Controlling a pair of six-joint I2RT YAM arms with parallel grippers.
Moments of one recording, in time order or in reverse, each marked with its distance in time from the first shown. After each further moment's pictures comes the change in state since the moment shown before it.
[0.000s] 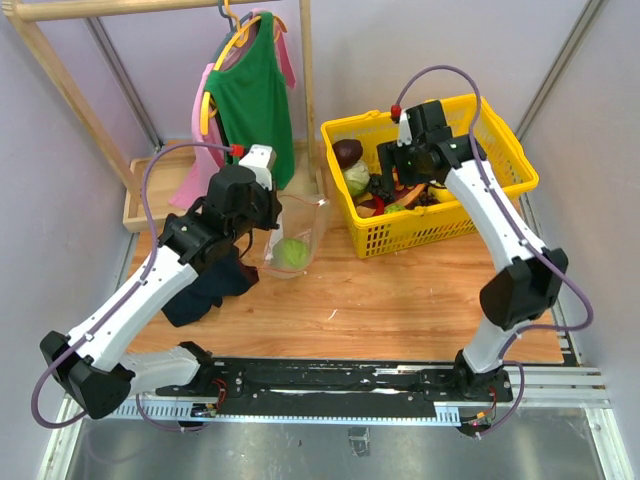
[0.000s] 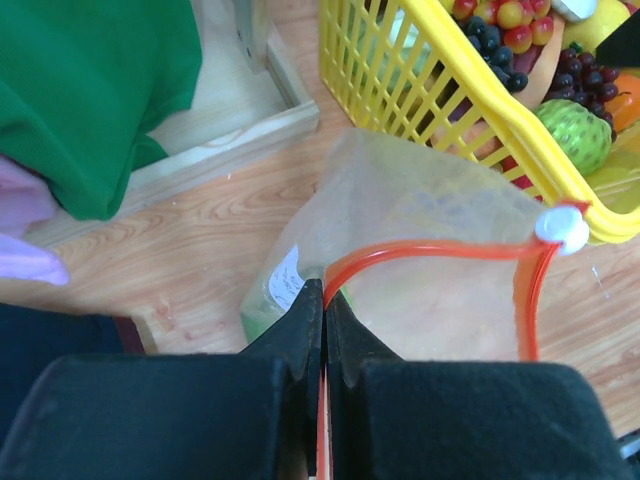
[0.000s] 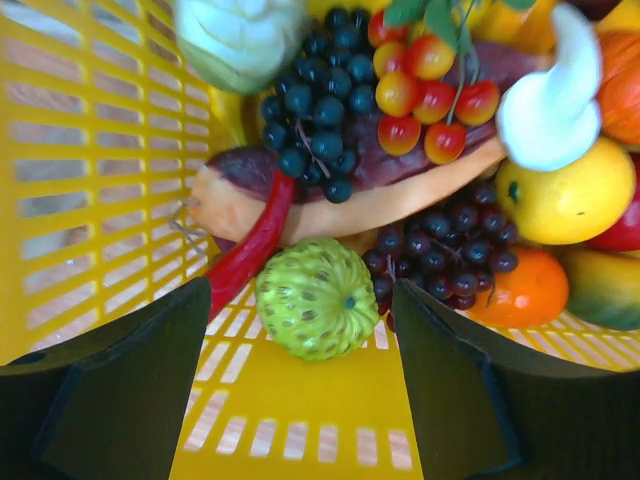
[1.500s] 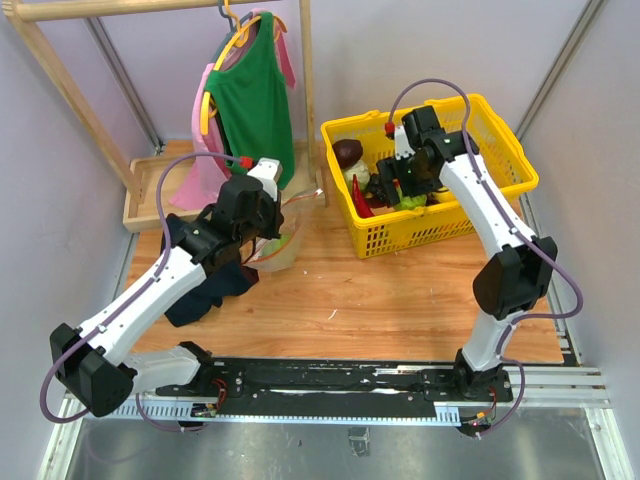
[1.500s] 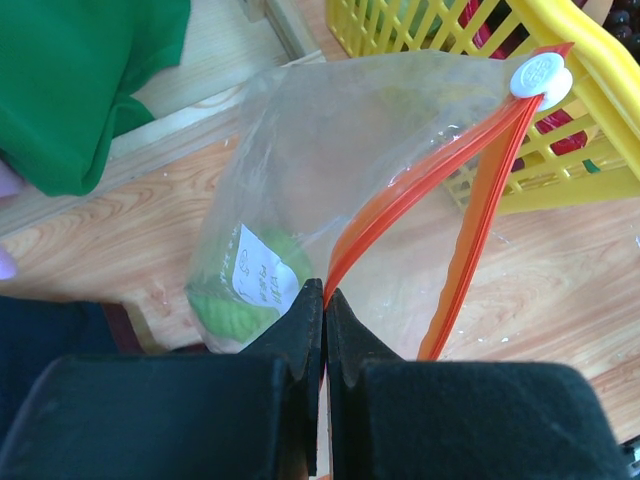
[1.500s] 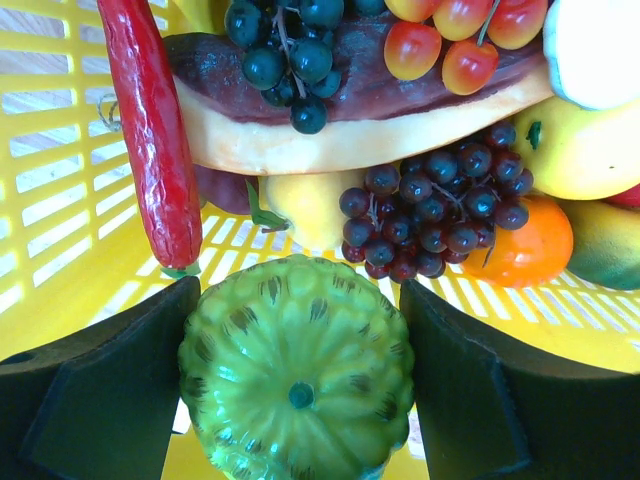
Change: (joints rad) left arm 0.020 0.019 -0.113 0.069 0.034 0.027; right arm -0.036 0.134 0.063 -0.219 -0.027 -0.104
